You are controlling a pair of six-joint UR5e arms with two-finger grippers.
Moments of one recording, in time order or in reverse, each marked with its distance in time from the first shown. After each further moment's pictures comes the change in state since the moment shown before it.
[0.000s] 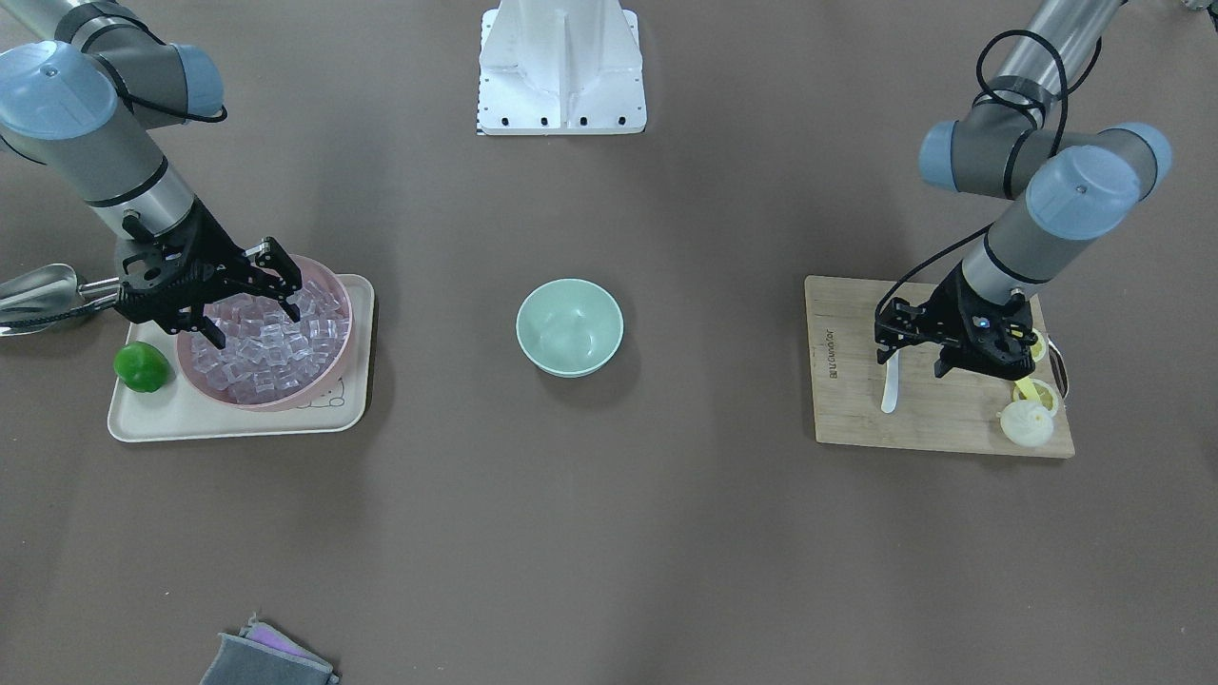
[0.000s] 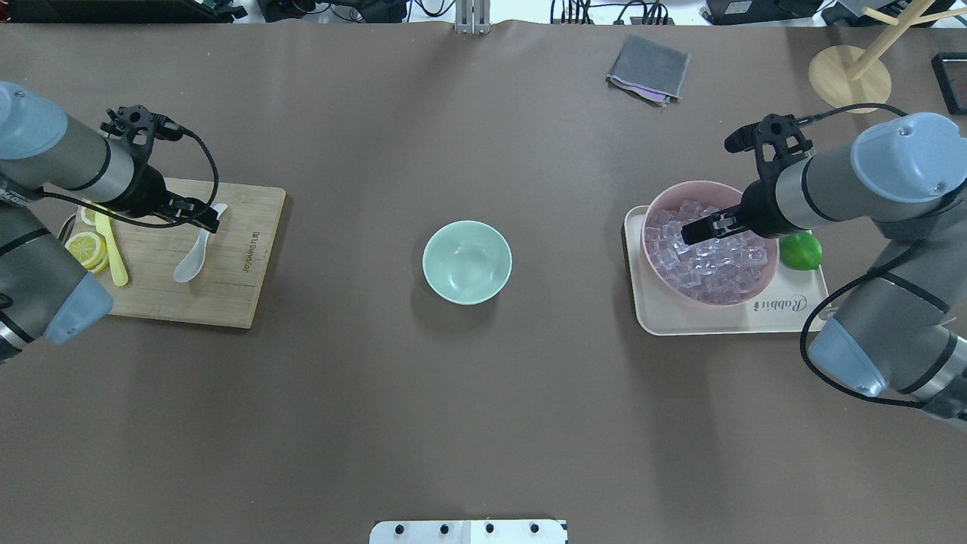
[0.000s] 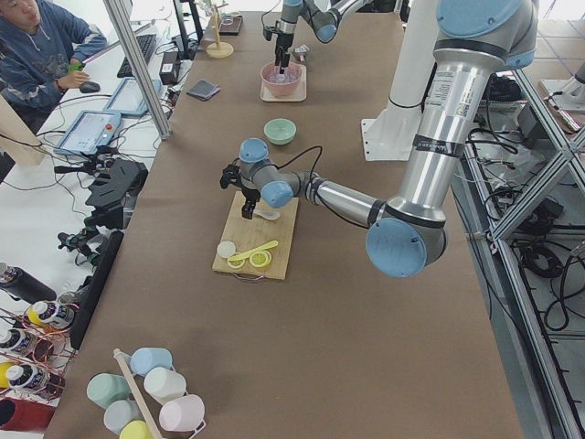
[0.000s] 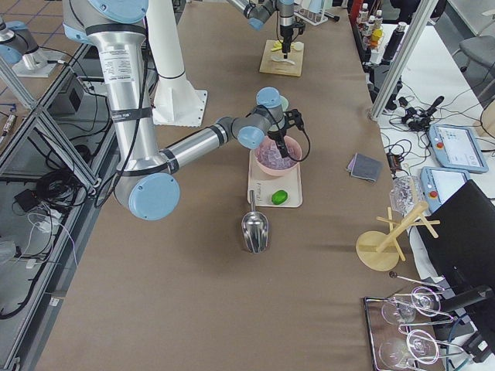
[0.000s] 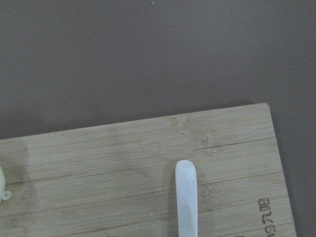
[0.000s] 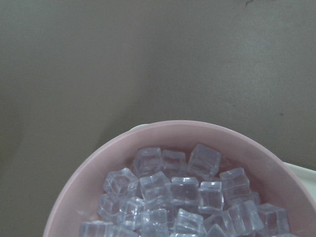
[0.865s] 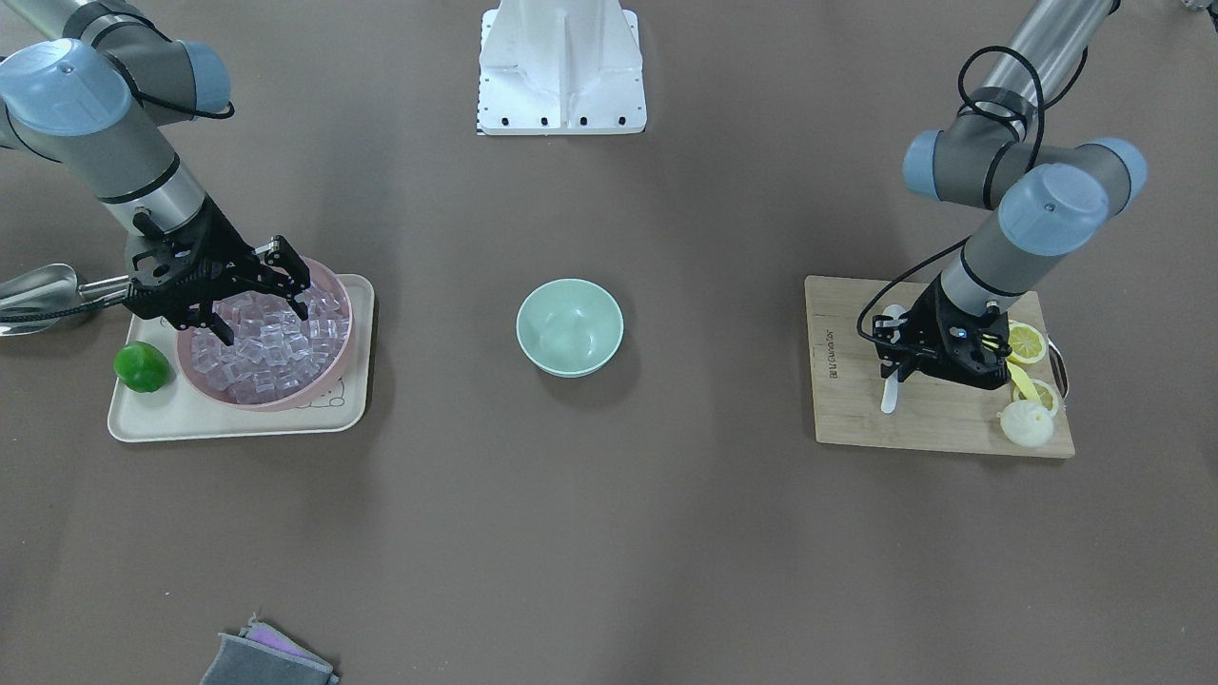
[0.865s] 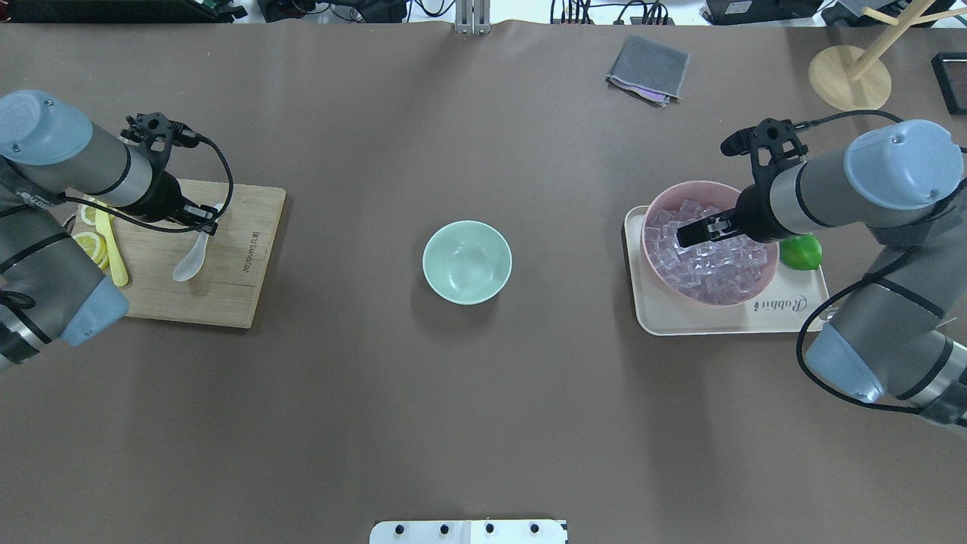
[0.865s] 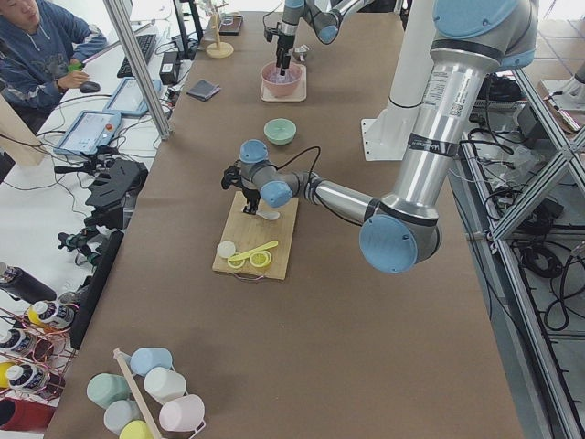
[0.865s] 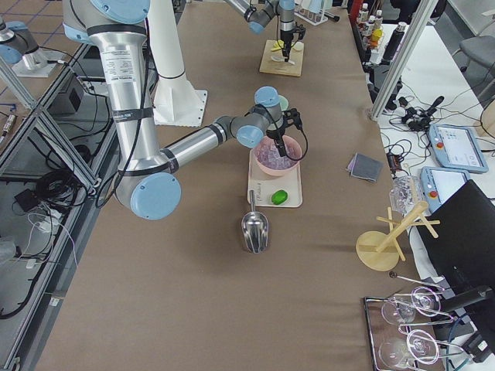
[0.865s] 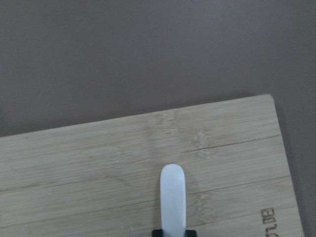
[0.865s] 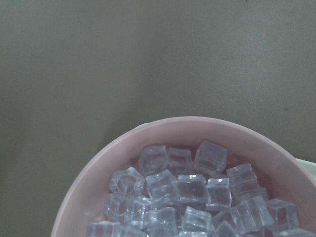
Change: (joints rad) left arm 0.020 -0.021 0.030 -0.002 0.016 -0.002; right arm -0.014 -0.001 0.005 0.001 -0.014 0.032
